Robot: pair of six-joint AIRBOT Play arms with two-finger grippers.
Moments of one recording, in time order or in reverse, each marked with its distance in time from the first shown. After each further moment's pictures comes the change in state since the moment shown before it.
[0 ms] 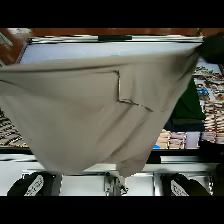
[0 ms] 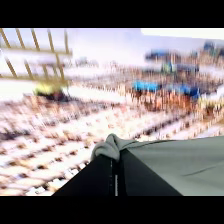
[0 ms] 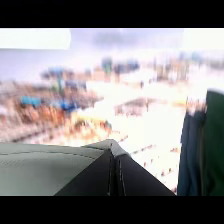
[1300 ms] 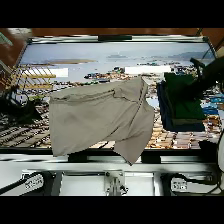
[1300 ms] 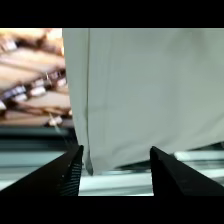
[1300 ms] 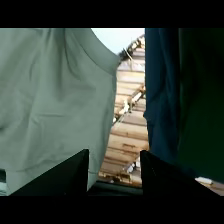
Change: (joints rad) left arm 0.076 -0.352 -0.425 -0.005 -0.204 -0.020; right arm -0.206 -0.337 -0.295 0.047 -0.169 -0.100
